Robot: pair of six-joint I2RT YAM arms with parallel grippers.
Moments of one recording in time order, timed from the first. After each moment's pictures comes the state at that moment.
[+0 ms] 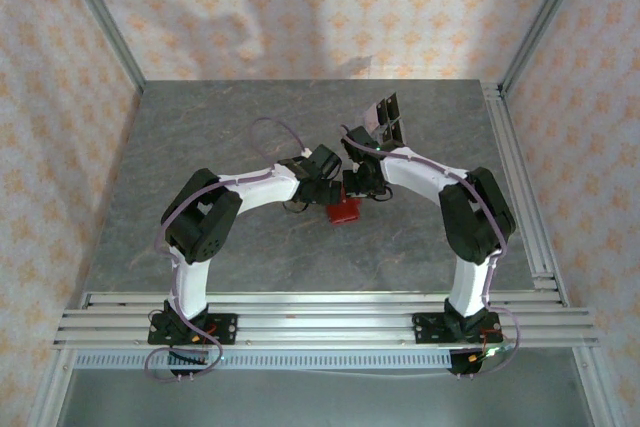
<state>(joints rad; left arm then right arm) -0.65 1.97 1.30 -0.49 -0.19 -0.59 0.57 1.86 1.31 -0.72 -0.04 0.46</state>
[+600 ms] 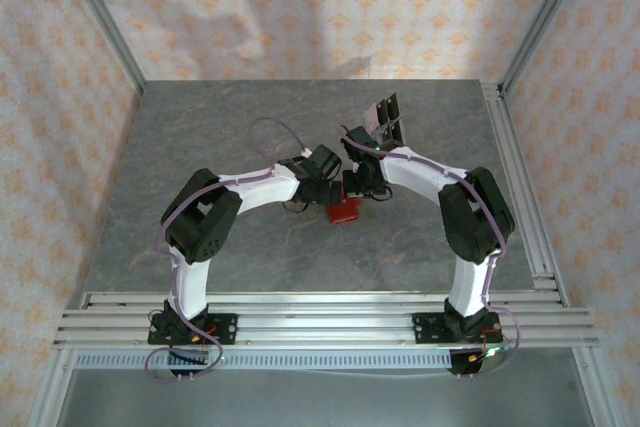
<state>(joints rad) -0.65 1.97 1.30 -0.49 -0.19 -0.59 0.57 1.86 1.31 -0.73 -0.04 0.46</state>
